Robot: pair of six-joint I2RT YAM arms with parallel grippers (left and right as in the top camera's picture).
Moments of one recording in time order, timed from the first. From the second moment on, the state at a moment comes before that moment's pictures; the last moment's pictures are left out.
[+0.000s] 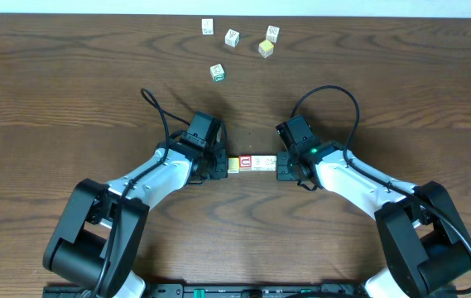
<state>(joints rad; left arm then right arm) -0.44 1.74 0.88 -0.38 0.16 -0.46 0.50 1.74 0.91 -0.45 0.05 0.51</state>
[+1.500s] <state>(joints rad) -0.36 0.27 0.89 -0.67 -0.44 -0.27 0.13 1.06 1.02 -0.73 0.28 0.26</state>
